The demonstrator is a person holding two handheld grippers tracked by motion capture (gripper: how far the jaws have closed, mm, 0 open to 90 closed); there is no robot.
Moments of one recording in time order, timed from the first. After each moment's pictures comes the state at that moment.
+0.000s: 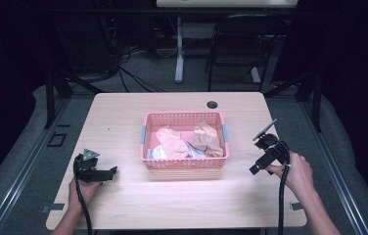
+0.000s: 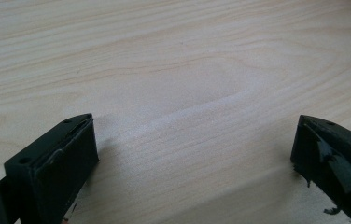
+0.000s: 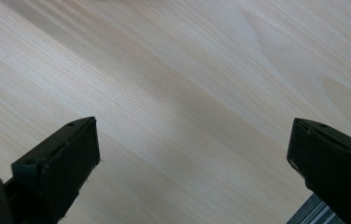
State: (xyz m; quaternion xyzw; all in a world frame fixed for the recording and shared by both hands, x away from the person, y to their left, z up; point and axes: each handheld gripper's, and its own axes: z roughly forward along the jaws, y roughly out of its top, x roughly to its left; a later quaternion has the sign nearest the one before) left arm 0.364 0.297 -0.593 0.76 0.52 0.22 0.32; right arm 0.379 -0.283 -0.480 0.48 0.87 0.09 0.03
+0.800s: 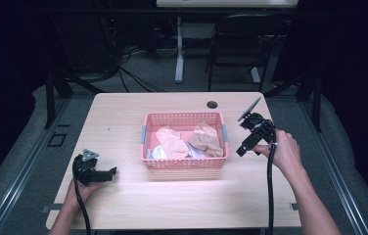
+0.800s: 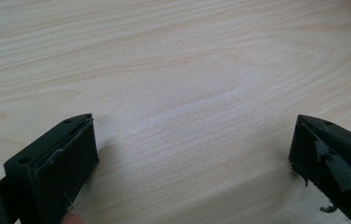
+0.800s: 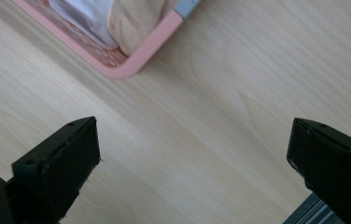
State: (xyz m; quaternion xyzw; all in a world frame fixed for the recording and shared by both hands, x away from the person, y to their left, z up) left arm 0.362 0.299 -0.592 0.76 0.52 0.21 0.32; right arm 0.414 -0.232 -0.423 0.43 0.89 0.10 0.05
